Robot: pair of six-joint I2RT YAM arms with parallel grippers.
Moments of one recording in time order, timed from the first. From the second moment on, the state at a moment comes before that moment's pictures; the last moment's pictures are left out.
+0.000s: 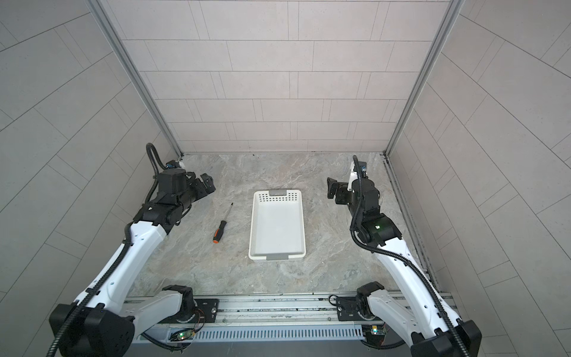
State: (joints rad) left arm -0.14 1.11 1.04 -0.53 -0.13 -0.54; right arm 0.30 0.92 0.93 -0.36 0.25 0.24
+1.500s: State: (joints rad) left arm -0.25 1.24 0.74 -0.73 -0.14 -0.52; right arm 0.42 0.88 0.76 -0.45 0.31 0.29
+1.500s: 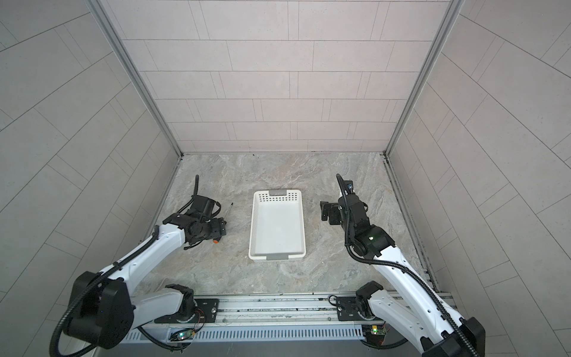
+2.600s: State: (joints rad) left arm -0.26 1.50 0.79 -0.64 -0.15 -0.47; right arm 0.42 0.89 0.76 -0.45 0.37 0.29
